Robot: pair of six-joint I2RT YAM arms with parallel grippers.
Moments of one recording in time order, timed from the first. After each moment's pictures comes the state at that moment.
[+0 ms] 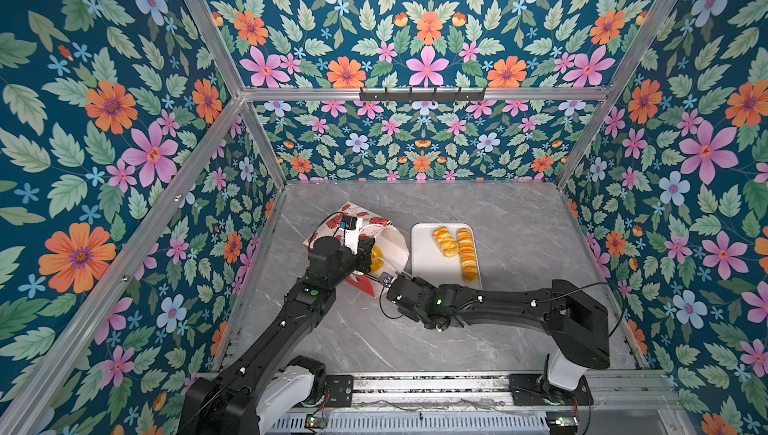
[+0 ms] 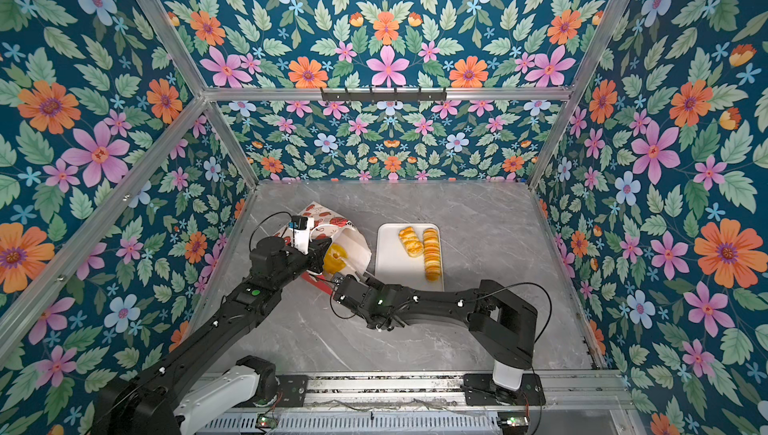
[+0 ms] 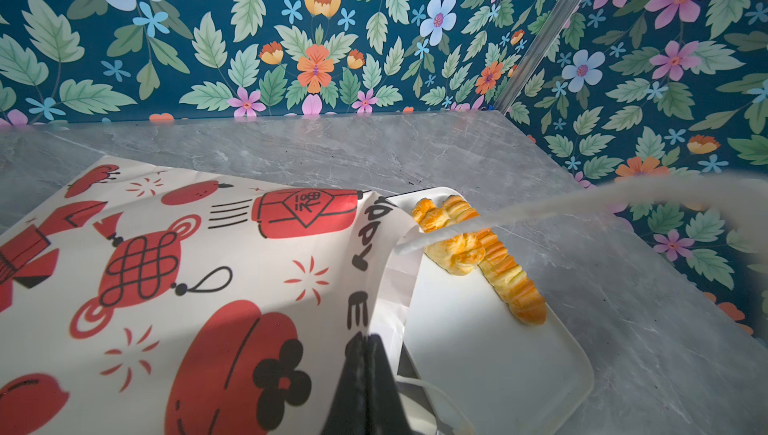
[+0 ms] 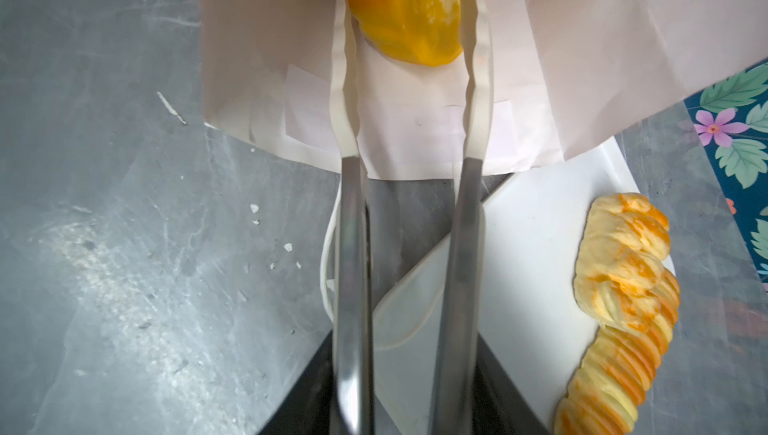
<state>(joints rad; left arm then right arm) -0.38 1.00 0.58 0.12 0.23 -0.20 1.19 1.76 1.15 -0.38 0.50 -0.03</state>
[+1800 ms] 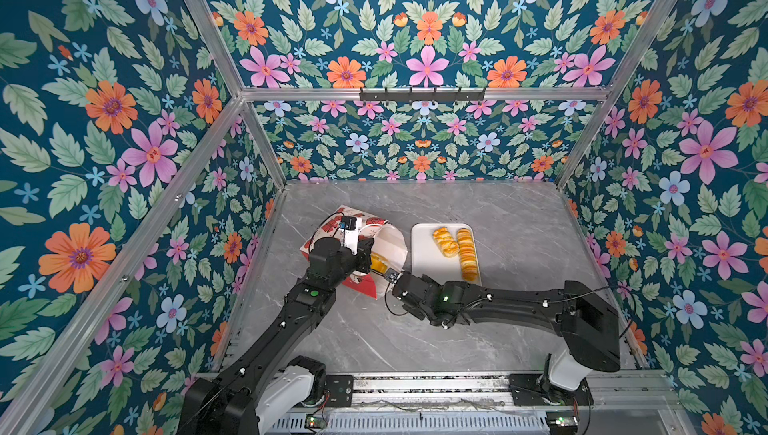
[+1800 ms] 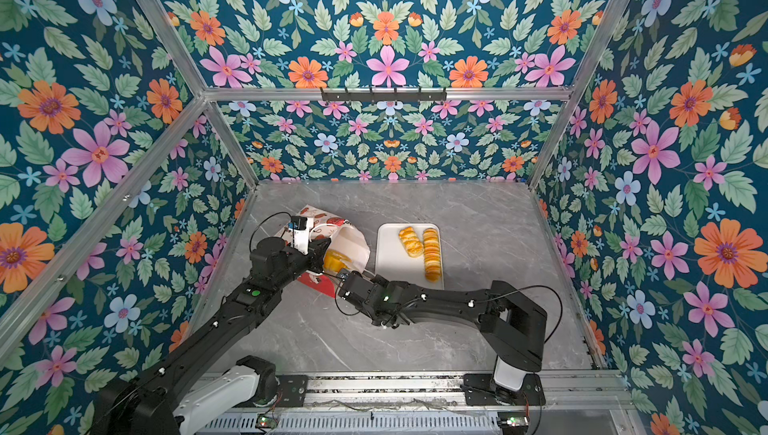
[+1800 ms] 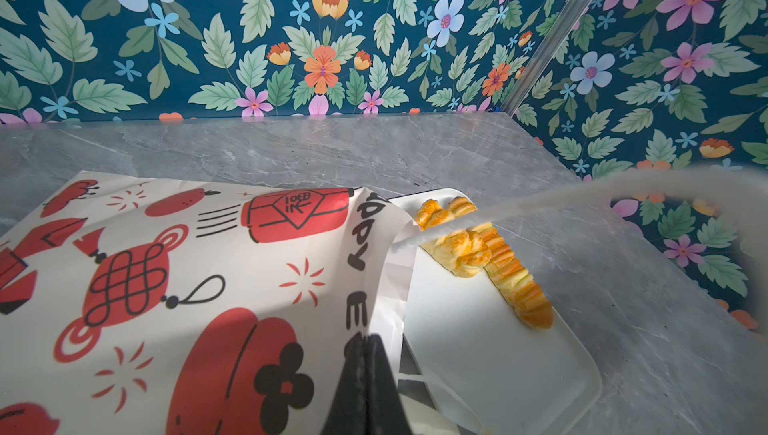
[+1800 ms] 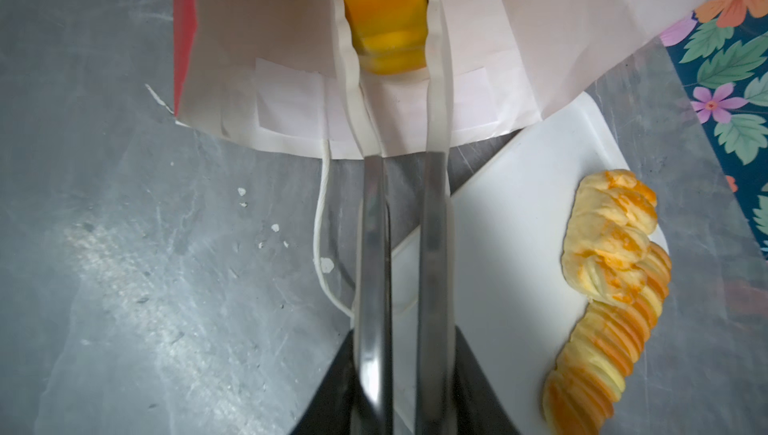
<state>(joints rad) -0.38 1.00 0.58 0.12 0.20 -0.20 1.14 1.67 1.13 -0.46 0.45 0.03</state>
